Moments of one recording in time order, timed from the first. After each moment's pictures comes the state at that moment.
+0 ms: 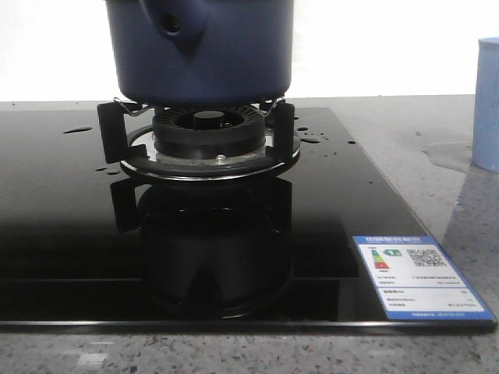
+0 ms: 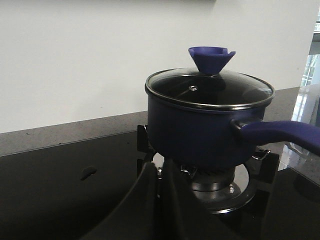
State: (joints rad) left arm -0.16 0.39 -0.35 -1.40 0.34 1.38; right arm -0.12 0.28 -0.23 1.59 0.69 -1.69
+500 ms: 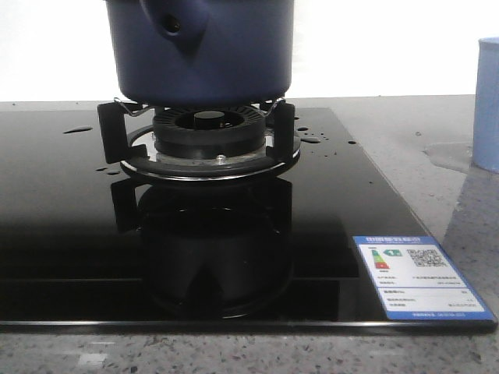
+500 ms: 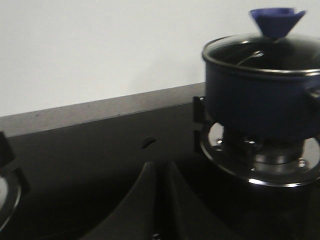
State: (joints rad) left arm -0.16 0.39 -0.37 -0.55 0.23 0.62; right arm -0.12 0.28 -0.23 1.59 0.69 -1.69
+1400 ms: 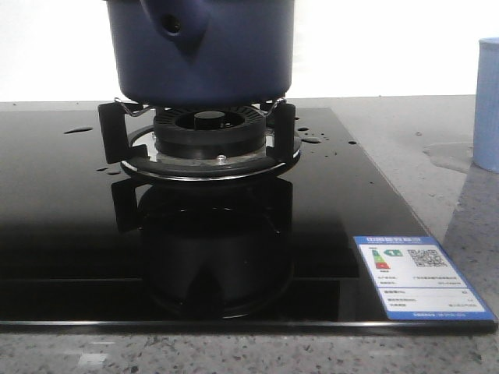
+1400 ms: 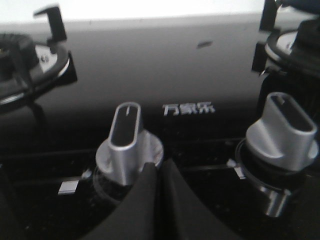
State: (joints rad) left arm -0.08 0.00 0.00 -0.04 0.33 0.07; right arm -0.12 0.28 -0.23 1.59 0.69 -1.69
